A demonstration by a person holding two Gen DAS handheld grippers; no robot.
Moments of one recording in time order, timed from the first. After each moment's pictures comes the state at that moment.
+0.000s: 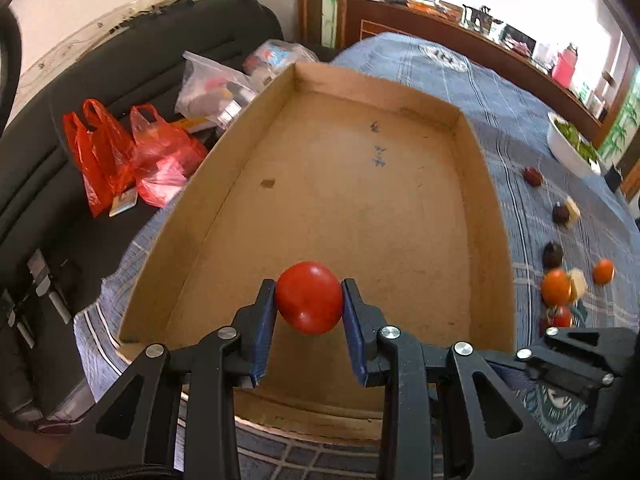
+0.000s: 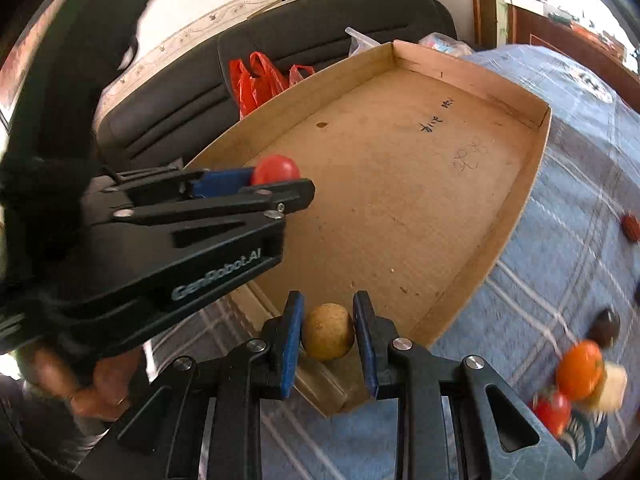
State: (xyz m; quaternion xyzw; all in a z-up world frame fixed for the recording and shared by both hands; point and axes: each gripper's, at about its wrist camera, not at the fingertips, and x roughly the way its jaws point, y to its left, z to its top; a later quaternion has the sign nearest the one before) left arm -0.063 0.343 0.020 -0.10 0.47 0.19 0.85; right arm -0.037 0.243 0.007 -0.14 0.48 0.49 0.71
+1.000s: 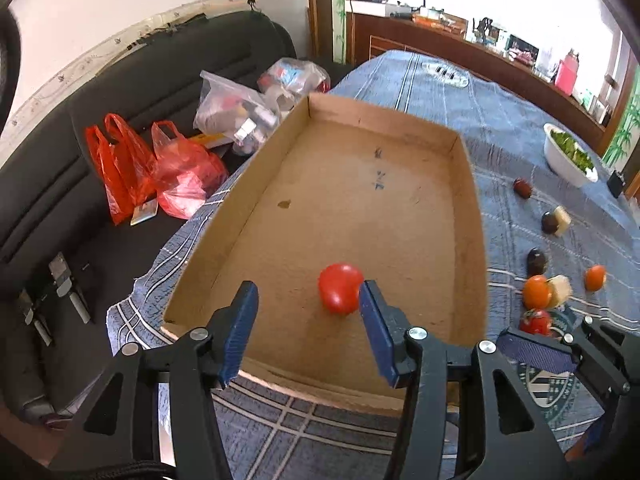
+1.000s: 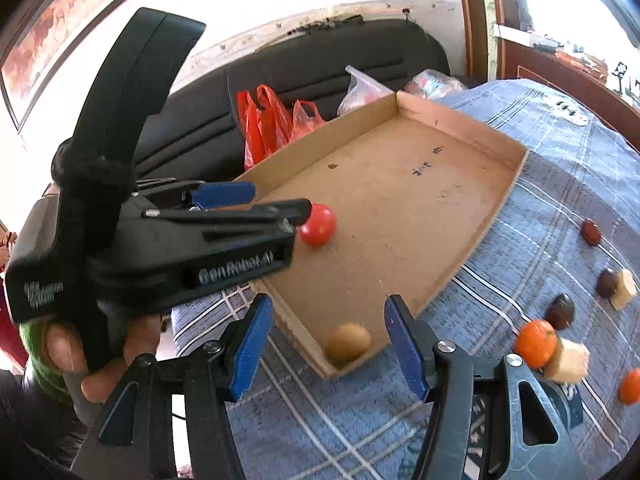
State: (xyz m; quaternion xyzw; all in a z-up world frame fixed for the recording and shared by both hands) left arm -0.079 0.326 0.059 -0.09 0.45 0.22 0.86; right arm -0.046 0.214 0.043 -0.13 0.42 0.50 0.75
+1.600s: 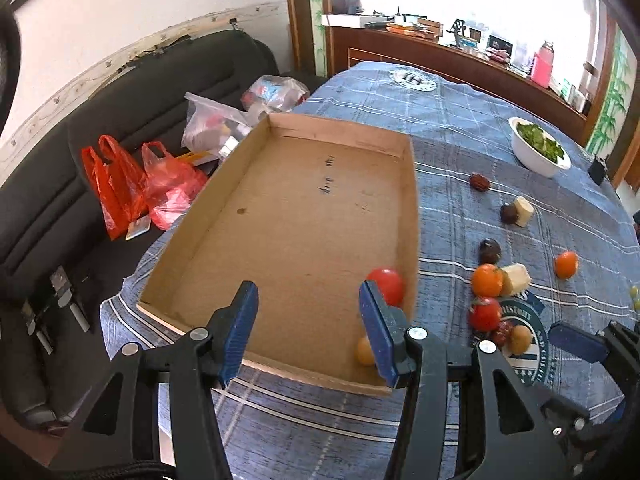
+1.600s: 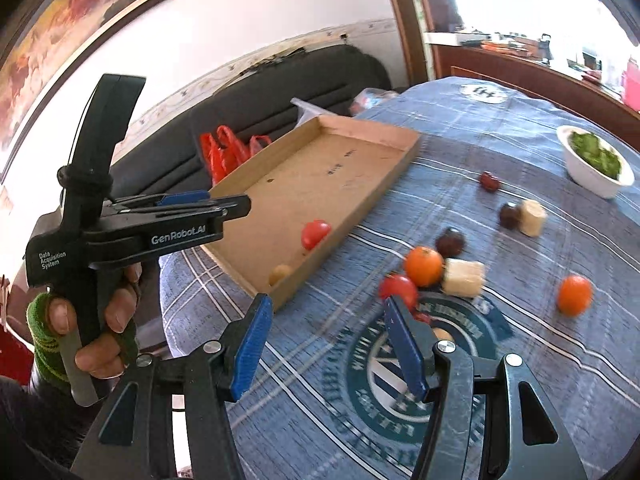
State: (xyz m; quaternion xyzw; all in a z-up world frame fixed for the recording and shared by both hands) left arm -0.082 0.268 0.074 -0.06 0.43 0.21 0.88; right arm -0.048 0.091 0.063 -0.06 0.41 0.43 0.80
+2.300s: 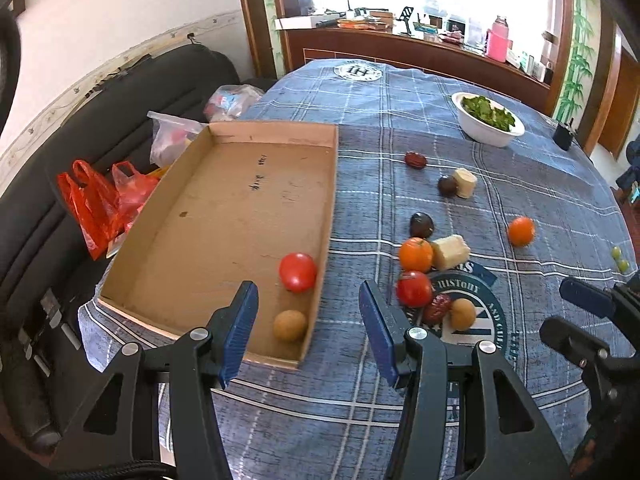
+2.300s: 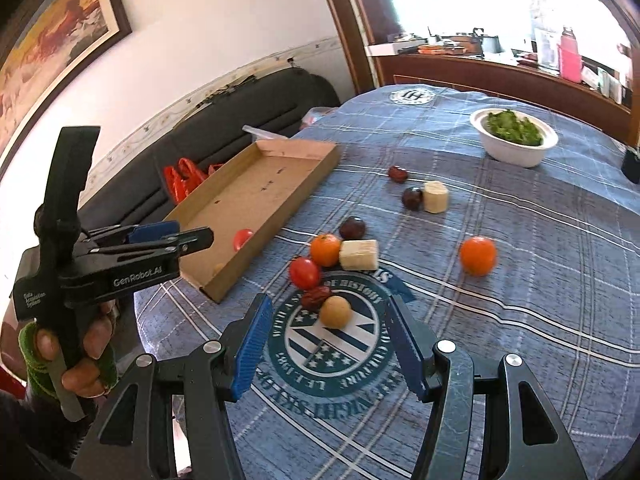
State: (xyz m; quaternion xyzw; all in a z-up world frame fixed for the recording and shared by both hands) left arm -0.080 0.204 0.078 -0.03 0.44 0.16 0.88; right arm -0.042 0.003 0.071 -0.01 0.40 0.37 0.84
